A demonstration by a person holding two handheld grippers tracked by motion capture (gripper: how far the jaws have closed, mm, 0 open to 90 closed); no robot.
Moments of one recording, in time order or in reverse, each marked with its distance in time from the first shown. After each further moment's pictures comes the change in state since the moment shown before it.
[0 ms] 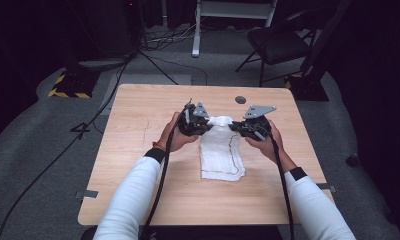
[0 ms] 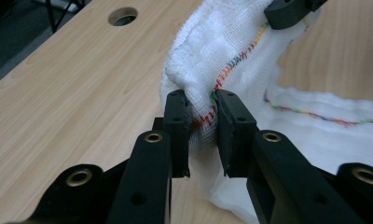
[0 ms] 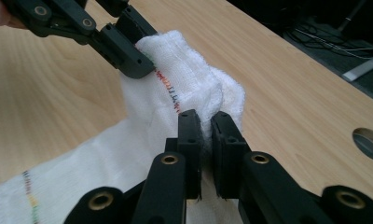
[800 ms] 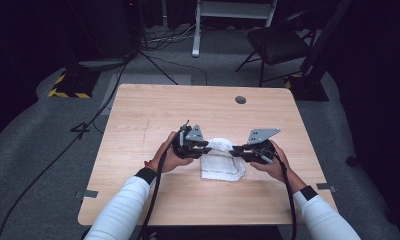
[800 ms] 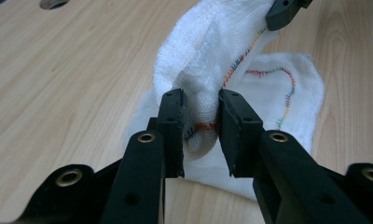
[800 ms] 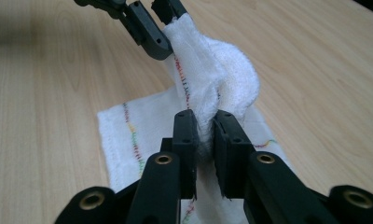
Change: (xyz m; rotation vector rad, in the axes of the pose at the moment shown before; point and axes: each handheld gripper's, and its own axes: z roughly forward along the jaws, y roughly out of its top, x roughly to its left) left arm -0.046 -0.043 -0.012 -0.011 -0.113 0.060; right arm 0.042 -0.042 -0.018 0.025 0.188 -0.058
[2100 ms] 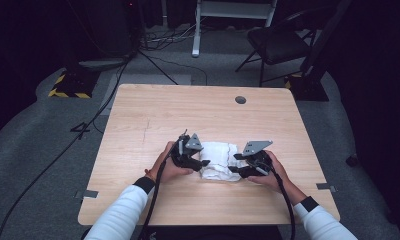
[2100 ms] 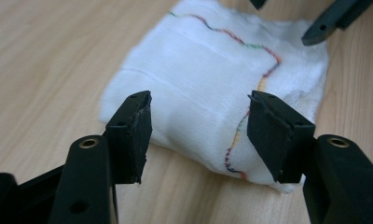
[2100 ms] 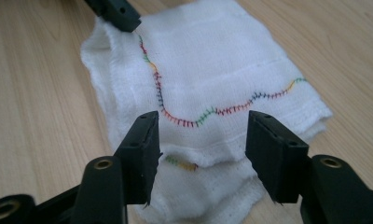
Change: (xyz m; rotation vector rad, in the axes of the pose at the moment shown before) left arm -0.016 -0.020 0.018 0.074 -0.004 -0.058; right arm 0.022 -0.025 0.016 0.141 -0.063 0.046
